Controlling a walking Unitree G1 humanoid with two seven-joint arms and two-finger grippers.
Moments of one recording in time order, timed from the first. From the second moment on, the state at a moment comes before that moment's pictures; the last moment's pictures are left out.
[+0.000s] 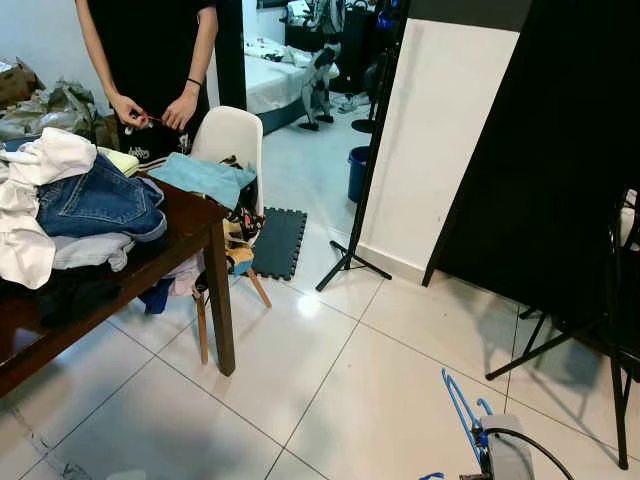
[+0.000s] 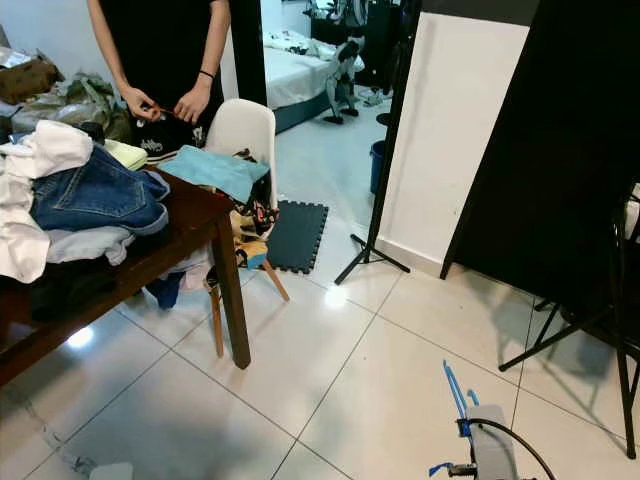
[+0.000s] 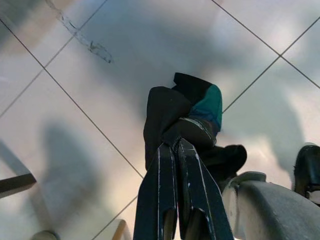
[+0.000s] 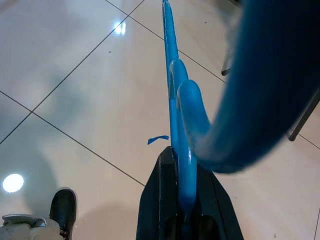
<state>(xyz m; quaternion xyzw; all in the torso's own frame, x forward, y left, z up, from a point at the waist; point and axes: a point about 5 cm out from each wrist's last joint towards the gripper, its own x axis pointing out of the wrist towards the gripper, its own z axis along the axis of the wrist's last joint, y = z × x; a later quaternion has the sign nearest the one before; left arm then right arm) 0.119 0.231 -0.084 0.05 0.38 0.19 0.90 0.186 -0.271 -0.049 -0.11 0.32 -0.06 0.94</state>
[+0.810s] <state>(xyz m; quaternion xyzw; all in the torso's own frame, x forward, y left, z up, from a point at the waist) 0.124 0.245 -0.080 0.04 0.36 0.18 0.92 0.201 -0.265 -0.041 -0.12 0.29 -0.06 0.95</state>
